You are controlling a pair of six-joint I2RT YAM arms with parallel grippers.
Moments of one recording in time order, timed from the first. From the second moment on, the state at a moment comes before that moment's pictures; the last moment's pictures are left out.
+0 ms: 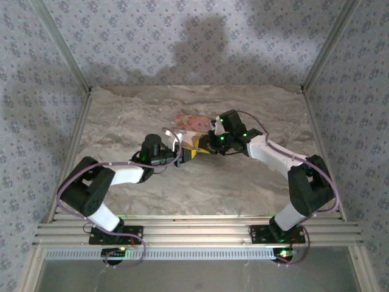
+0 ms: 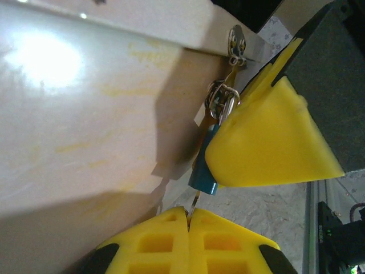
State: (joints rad) left arm -0.57 1.58 0.58 0.69 0.62 -0.49; right arm 0.55 1.58 1.07 -0.30 -0.59 0.83
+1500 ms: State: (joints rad) left arm -0.75 1.75 0.33 1.00 0.31 -0.46; right arm 0.80 1.47 0.79 -0.18 -0.10 0.97
